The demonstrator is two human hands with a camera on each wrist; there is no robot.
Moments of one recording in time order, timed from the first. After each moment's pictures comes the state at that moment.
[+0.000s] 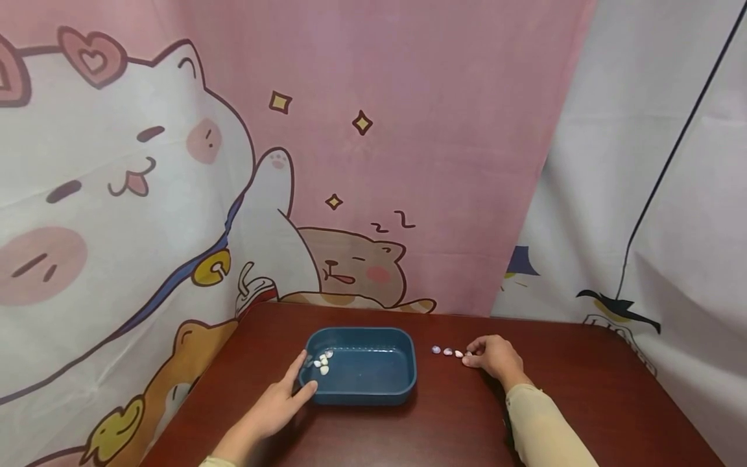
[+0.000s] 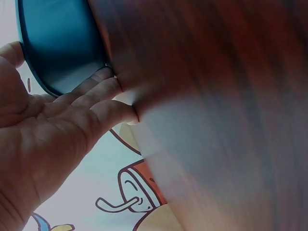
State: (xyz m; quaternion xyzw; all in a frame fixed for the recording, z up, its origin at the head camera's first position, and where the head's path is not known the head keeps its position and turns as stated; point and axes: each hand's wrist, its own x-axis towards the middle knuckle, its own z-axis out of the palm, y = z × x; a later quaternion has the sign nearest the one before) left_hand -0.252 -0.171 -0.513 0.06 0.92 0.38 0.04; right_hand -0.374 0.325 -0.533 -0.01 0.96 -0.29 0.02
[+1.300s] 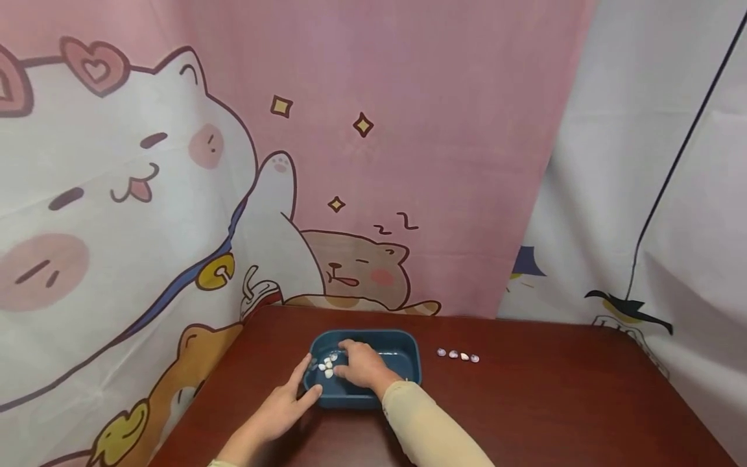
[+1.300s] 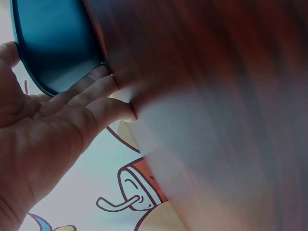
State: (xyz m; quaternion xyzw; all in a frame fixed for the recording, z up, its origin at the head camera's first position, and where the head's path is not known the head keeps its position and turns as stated) left_hand -0.258 -0.174 -0.514 0.07 0.92 0.38 0.08; right_hand -0.352 0.040 -0.513 -0.23 0.91 -0.33 0.07
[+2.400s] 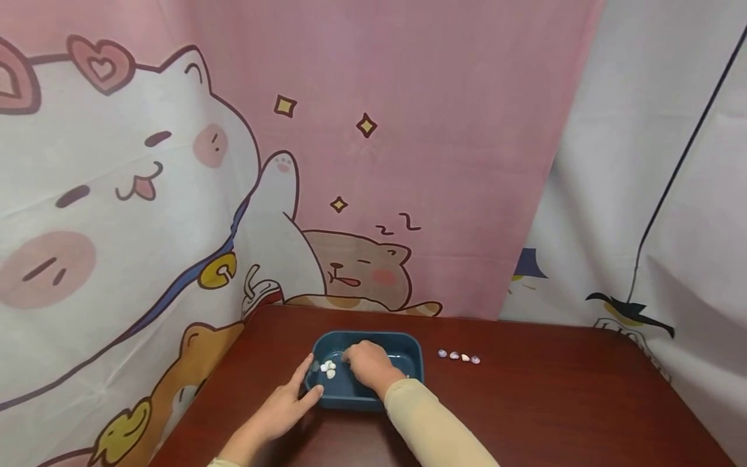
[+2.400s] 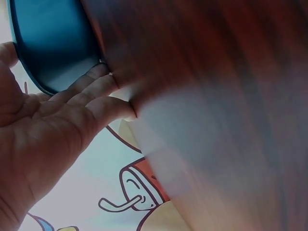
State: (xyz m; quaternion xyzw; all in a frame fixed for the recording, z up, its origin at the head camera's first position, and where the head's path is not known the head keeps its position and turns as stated) left_hand -0.258 -0.170 -0.514 0.07 0.92 0.37 0.06; right_hand -0.357 0.043 -0.513 -0.28 0.95 -0.16 0.00
